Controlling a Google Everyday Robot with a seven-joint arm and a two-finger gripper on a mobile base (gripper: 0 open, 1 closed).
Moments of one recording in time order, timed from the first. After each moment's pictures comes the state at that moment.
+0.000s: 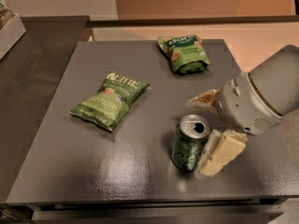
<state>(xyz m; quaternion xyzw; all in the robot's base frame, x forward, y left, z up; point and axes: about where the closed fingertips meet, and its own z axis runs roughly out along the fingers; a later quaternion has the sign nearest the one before) 0.371 -0.094 0.896 -0.67 0.68 0.18 0.24</state>
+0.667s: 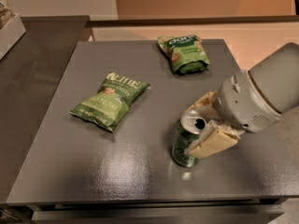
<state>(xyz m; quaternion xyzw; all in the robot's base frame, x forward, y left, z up) 0.374 -0.091 0.901 -0.66 0.68 0.19 0.25</state>
